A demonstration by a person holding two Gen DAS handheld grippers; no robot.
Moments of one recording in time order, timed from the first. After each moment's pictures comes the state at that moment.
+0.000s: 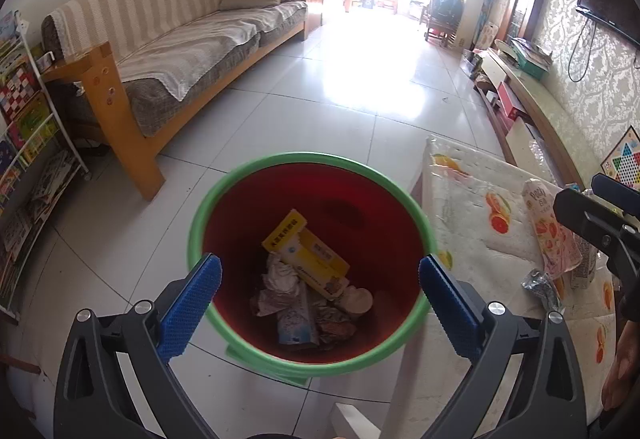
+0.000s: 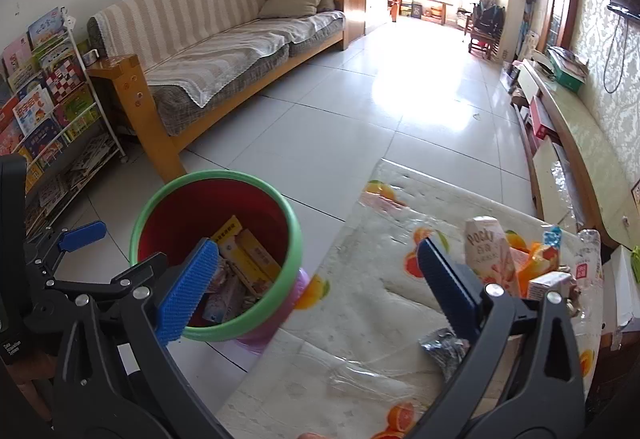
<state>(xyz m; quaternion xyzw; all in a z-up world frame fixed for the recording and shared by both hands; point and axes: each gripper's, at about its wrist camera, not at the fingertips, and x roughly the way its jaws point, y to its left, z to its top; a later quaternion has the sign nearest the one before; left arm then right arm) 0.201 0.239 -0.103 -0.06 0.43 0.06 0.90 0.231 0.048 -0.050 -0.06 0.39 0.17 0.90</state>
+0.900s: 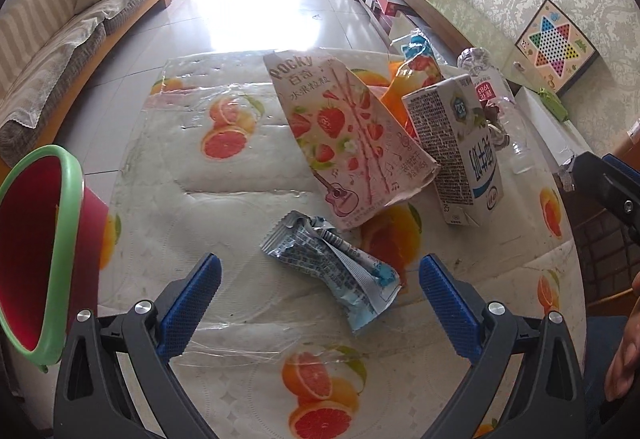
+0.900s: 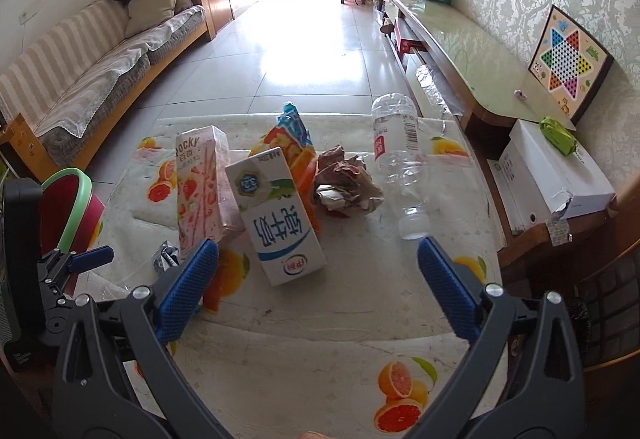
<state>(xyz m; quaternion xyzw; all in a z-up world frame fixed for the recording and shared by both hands) 0.241 -0.037 -0.179 0.01 0.52 -0.12 0.84 0.205 -0.235 -0.104 0.04 0.43 -0.01 0.90</state>
